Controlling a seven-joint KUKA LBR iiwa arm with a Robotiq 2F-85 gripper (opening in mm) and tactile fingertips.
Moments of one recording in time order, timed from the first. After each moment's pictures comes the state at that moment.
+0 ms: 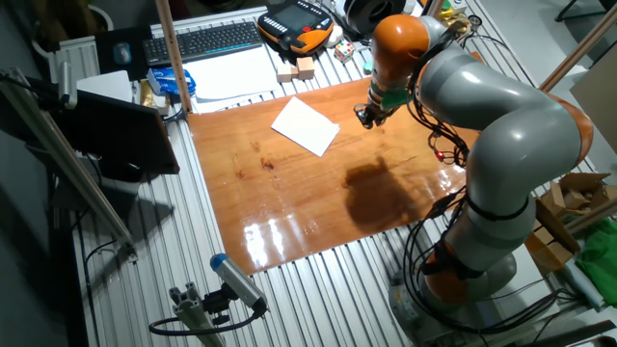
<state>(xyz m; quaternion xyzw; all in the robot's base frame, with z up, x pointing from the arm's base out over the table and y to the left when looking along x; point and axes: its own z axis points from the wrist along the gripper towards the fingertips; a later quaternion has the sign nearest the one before) 0.515 0.005 0.231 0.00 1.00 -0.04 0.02</state>
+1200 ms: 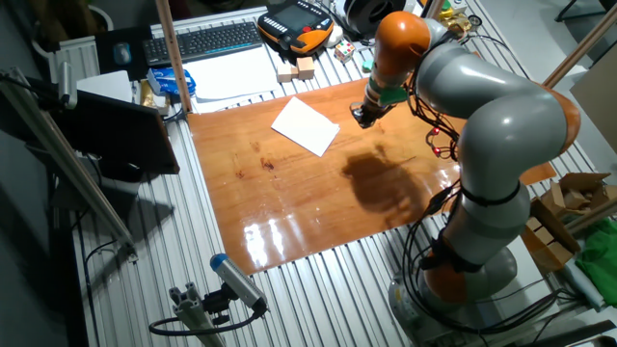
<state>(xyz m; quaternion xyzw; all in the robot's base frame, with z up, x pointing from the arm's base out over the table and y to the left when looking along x) 0.545 0.013 0.191 0.00 1.00 0.01 0.01</state>
